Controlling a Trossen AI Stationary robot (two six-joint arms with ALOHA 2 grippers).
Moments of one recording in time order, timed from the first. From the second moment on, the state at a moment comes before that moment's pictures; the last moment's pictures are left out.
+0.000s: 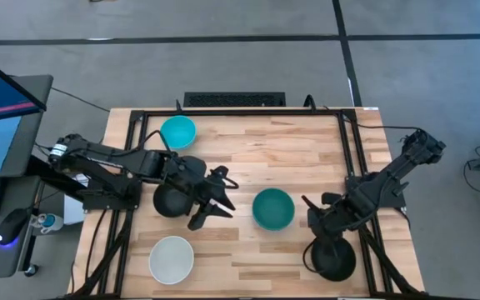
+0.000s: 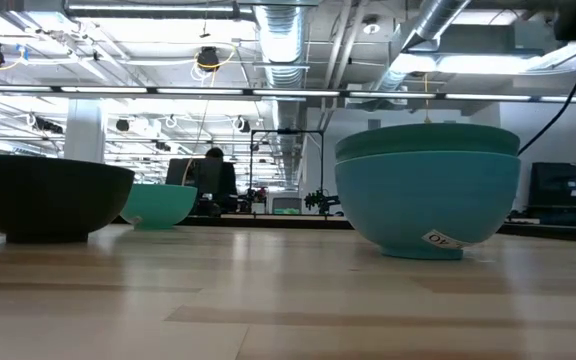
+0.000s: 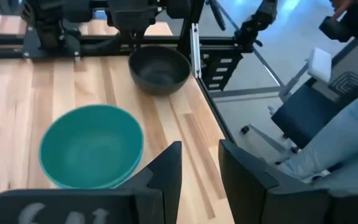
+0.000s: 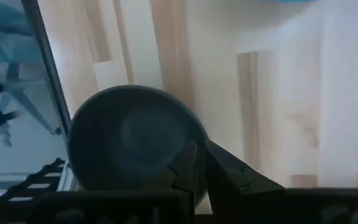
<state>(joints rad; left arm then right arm) -0.21 1.41 1.34 -0.41 0.23 -0.14 0.67 1.38 1.16 -1.17 -0.10 0.76</state>
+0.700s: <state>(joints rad) -0.21 1.41 1.34 -0.39 0.25 -0.07 0.70 1.38 0.98 -1.08 -0.26 0.76</state>
